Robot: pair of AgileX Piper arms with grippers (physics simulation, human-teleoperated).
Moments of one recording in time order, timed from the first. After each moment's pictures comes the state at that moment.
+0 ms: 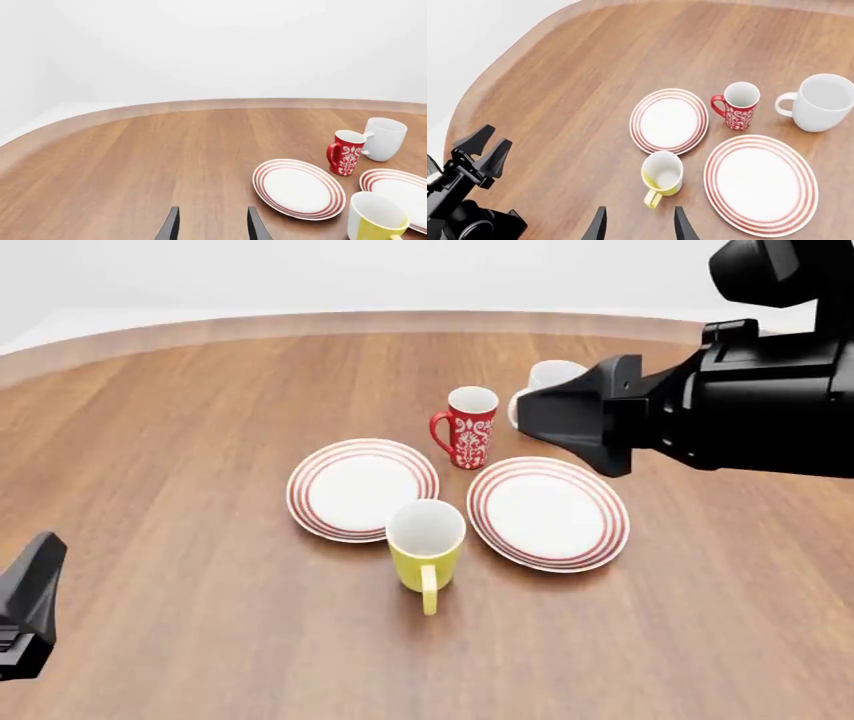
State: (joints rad) left arm 0.00 0.00 0.00 0.00 0.00; right arm 0.76 0.92 -0.89 0.50 0.30
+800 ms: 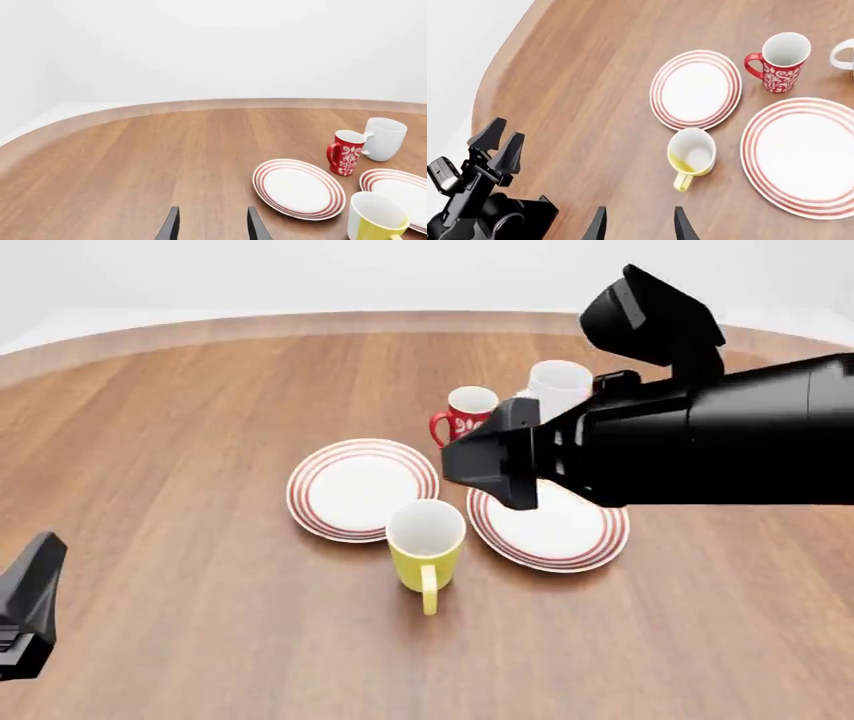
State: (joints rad) left arm 0.00 0.00 0.00 0.00 0.00; right arm 0.87 1.06 -0.92 0.51 0.50
